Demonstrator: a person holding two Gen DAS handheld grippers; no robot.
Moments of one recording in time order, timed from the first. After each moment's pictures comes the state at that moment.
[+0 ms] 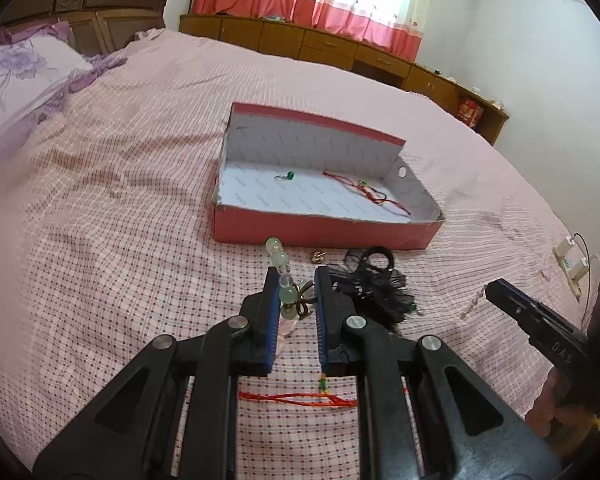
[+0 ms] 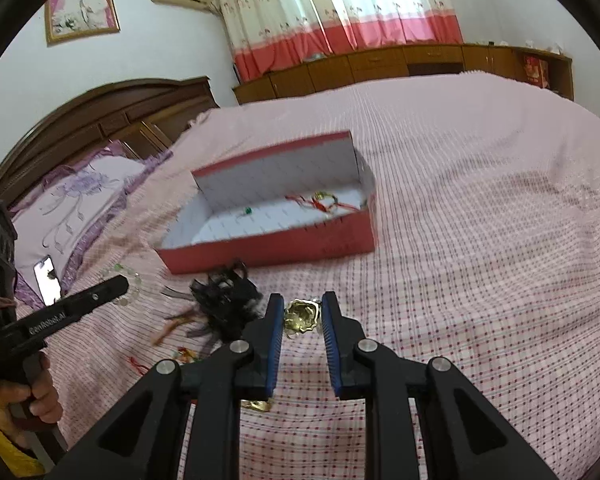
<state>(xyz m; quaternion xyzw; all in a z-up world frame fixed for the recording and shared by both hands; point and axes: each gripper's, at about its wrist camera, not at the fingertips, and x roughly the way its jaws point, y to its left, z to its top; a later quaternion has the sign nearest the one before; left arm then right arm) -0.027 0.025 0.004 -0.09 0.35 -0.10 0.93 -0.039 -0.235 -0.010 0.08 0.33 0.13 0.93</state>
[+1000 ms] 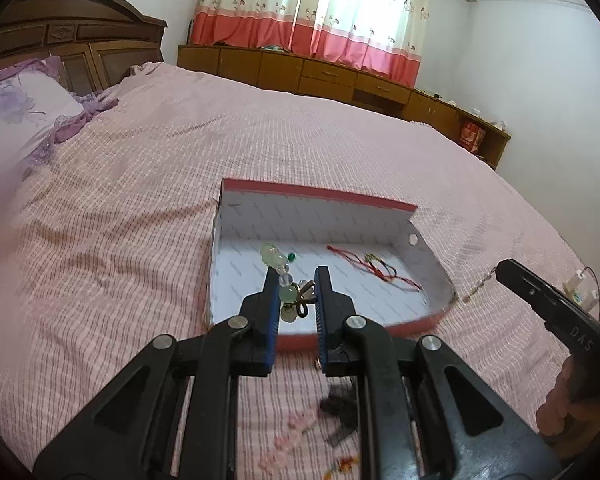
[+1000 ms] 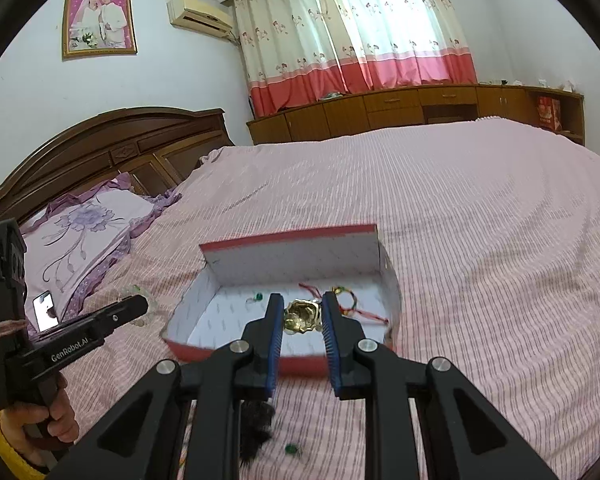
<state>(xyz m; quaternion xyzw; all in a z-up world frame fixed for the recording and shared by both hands) 0.050 0.025 0.032 -0.09 0.30 -0.09 0.95 0.036 -0.219 0.043 0.07 0.26 0.14 0.95</state>
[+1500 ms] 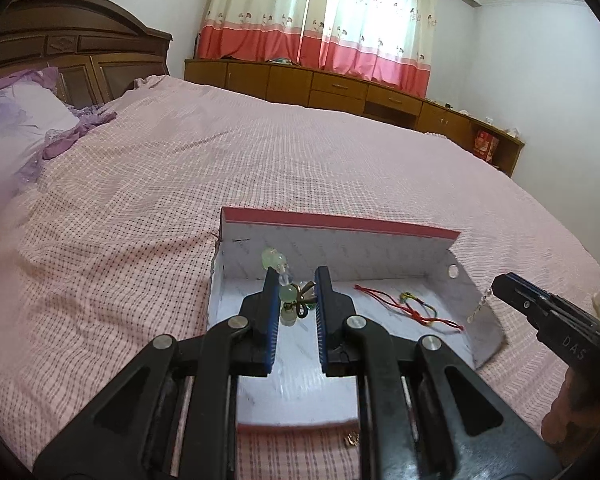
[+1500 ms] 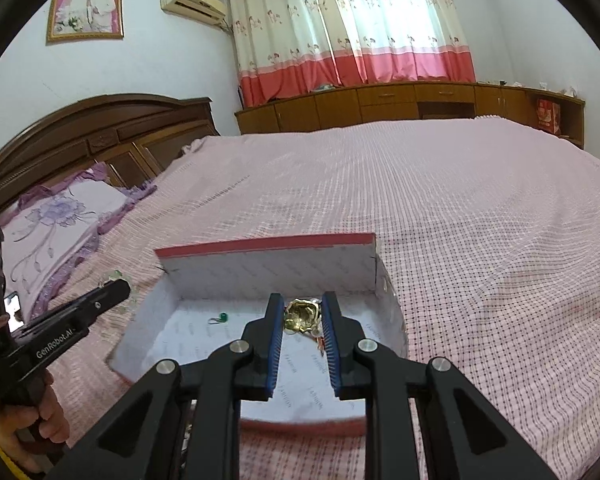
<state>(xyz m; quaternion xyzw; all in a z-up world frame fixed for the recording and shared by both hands) 0.111 0.026 0.009 -0.07 0.27 -0.06 0.96 0.116 -0.213 0.013 0.05 0.27 0.12 0.95</state>
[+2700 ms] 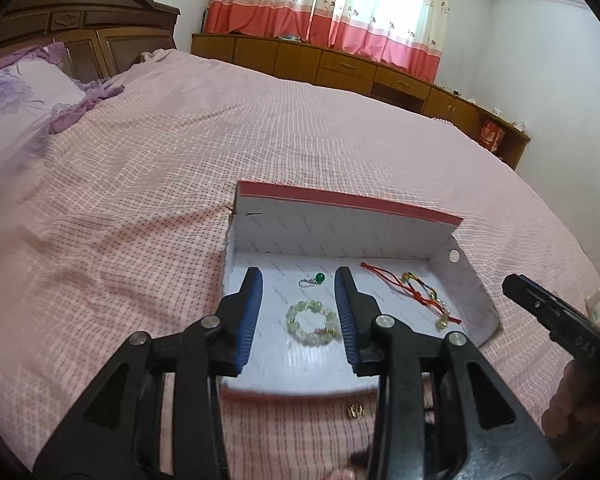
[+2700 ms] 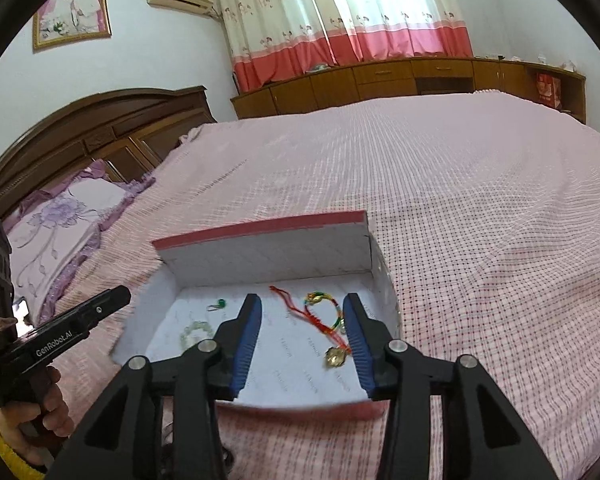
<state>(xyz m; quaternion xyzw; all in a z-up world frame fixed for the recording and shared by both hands) 0.094 0.042 0.022 -0.09 0.32 -0.06 0.94 0.109 -0.227 0.014 0.08 0.31 0.13 0.94</state>
